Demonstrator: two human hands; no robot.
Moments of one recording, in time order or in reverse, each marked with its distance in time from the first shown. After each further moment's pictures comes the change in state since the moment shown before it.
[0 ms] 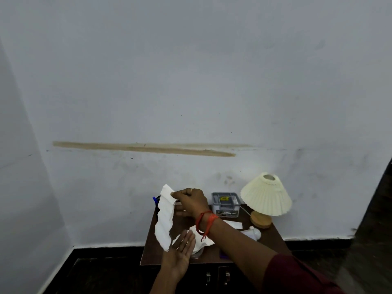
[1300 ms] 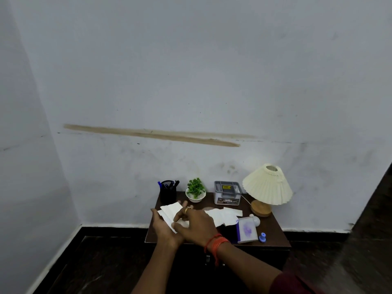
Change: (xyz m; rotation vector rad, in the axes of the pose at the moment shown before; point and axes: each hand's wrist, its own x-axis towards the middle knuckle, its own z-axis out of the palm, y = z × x) left_hand -0.016 0.029 0.015 0.000 -0.095 0.084; right_hand -0.051 0.084 -0.006 -0.915 -0.045 -0.393
